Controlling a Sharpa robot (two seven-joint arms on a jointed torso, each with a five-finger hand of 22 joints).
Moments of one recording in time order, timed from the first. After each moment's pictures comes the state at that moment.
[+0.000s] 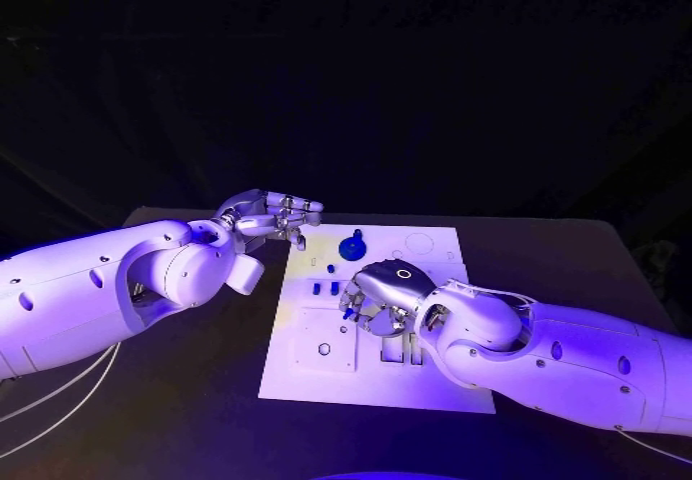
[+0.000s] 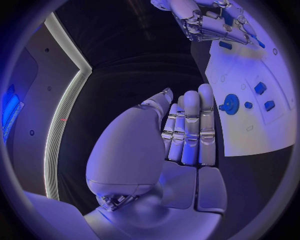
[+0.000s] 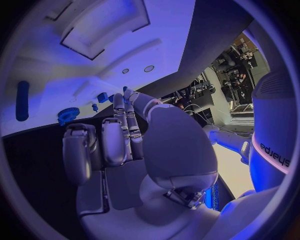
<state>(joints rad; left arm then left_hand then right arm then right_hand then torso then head) 1.22 -0.96 0.02 1.62 -0.14 -0.25 0.11 1.49 -0.16 0.35 0.14 0.09 1.00 0.18 0.08 0.13 1.08 0.10 0.33 0.24 1.17 0.02 0.91 0.55 0.16 1.11 0.11 0.73 0.72 1.14 -0.64 -0.13 1.65 -1.71 -0.36 -0.20 1.35 -0.11 0.51 -0.04 0.17 1.18 0.12 0.11 0.19 1.27 0.06 0.09 0.12 1.46 -0.02 1.29 1.22 0.04 1.47 0.09 1.47 1.31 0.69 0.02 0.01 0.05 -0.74</state>
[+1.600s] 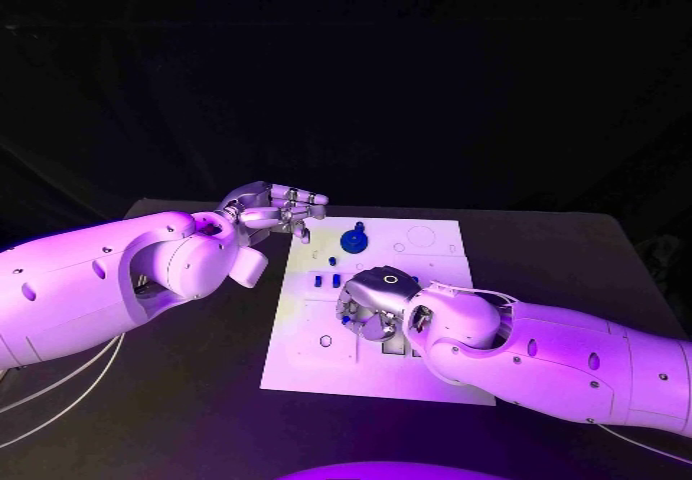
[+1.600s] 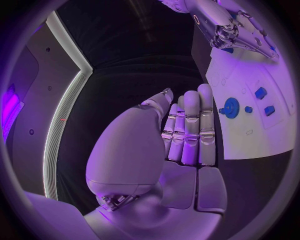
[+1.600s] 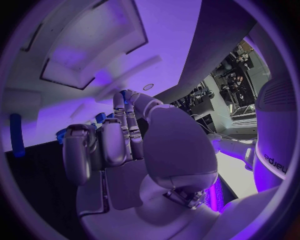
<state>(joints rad) 1.22 -0.96 0.02 1.63 -0.14 -0.25 0.10 1.49 -0.16 0.35 0.14 0.09 1.00 0.19 0.08 0.13 1.08 0.10 0.33 0.25 1.17 0.02 0.91 0.55 0.17 1.11 0.11 0.73 0.72 1.11 -0.58 -0.14 1.58 -1.72 -0.28 -0.21 1.34 -0.11 0.50 -0.04 0.18 1.17 0.12 0.11 0.19 1.27 0.06 0.08 0.12 1.46 -0.02 1.29 1.21 0.04 1.47 0.09 1.47 1.31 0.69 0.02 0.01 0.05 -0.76</state>
